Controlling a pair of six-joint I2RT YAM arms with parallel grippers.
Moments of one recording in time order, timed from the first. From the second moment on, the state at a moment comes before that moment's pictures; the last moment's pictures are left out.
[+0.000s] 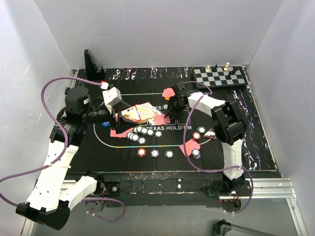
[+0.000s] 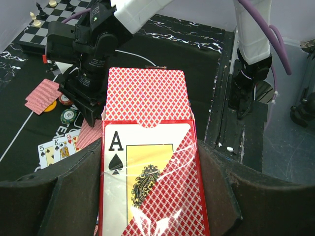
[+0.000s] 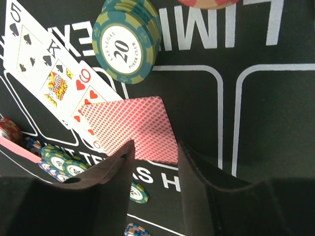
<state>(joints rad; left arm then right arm) -0.30 0.94 1.23 -0.64 0.96 0.26 0.53 2.07 1.48 -0.51 -0.21 0.76</state>
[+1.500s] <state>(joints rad) -0.30 0.98 1.22 -0.60 0.97 0.27 0.73 1.53 1.51 -0.36 -0.74 0.92</state>
